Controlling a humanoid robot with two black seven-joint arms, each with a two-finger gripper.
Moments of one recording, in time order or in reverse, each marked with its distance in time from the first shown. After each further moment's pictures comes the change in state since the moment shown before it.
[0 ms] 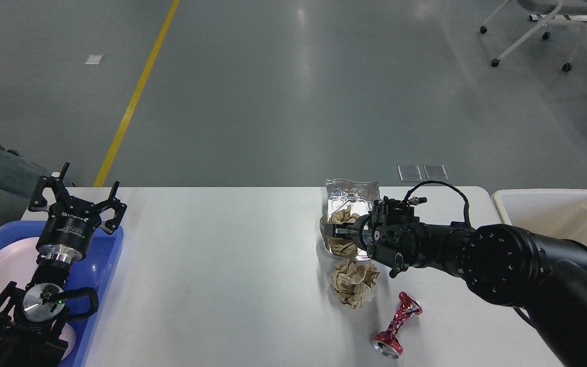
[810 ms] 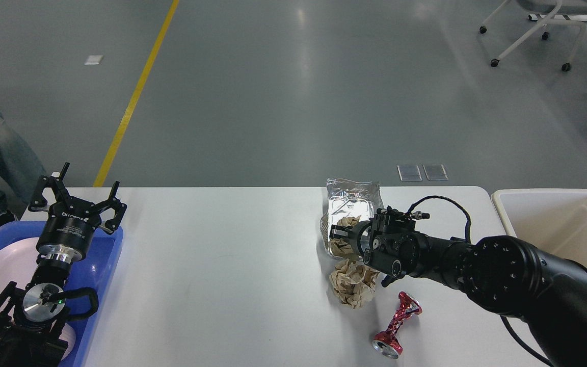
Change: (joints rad) left arm 0.000 0.000 0.000 0.000 0.000 0.000 0.000; right arm -0.068 -0.002 0.106 -0.036 0.014 -0.067 -0.014
